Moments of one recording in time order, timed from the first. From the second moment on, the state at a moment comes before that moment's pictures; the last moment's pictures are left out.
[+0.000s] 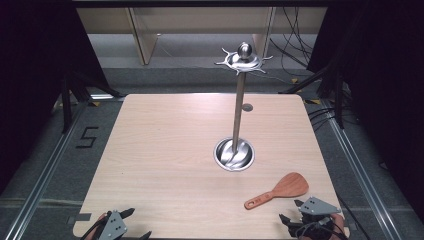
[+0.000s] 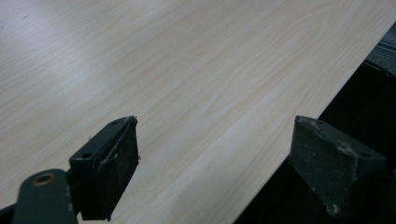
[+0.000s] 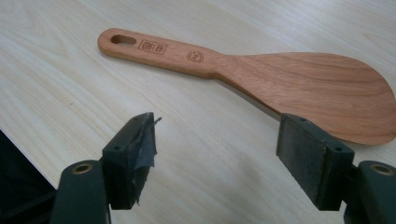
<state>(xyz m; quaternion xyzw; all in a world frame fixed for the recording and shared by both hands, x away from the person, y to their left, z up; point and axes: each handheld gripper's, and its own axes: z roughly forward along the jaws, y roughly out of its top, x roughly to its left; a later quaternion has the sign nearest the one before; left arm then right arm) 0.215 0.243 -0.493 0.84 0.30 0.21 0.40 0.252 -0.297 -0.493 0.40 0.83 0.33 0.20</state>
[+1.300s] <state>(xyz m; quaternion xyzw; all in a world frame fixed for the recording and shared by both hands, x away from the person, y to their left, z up) 0.218 0.242 -0.495 0.85 0.29 0.22 0.39 0.266 -0.284 -0.481 0.34 0.86 0.32 0.20</state>
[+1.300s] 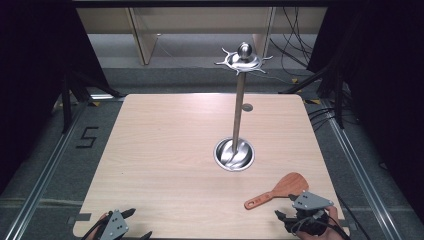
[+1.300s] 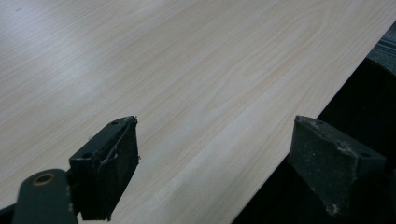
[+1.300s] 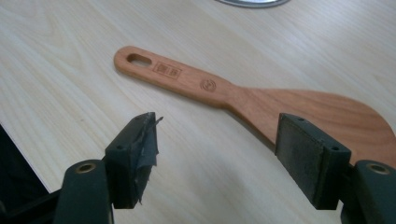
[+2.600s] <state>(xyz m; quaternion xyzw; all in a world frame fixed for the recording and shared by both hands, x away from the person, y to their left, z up) 0.218 0.240 -0.495 0.85 0.30 0.20 0.39 0.326 -0.230 -0.490 0.29 0.92 0.26 0.12</state>
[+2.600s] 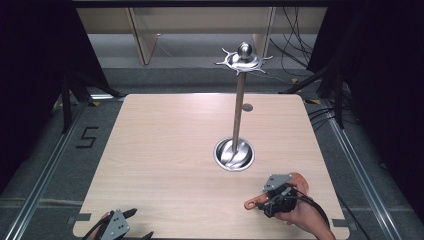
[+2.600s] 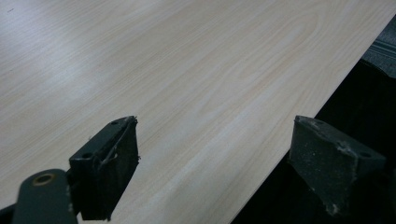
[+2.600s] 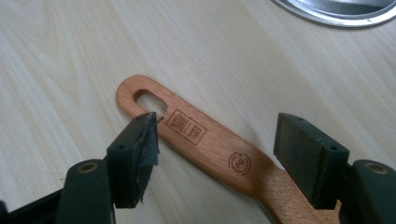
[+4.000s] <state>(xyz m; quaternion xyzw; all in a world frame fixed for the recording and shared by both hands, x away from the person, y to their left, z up) 0.217 0.239 -0.495 0.84 0.31 0.20 0.41 0.336 -0.214 -0.480 0.30 0.94 0.16 0.07</state>
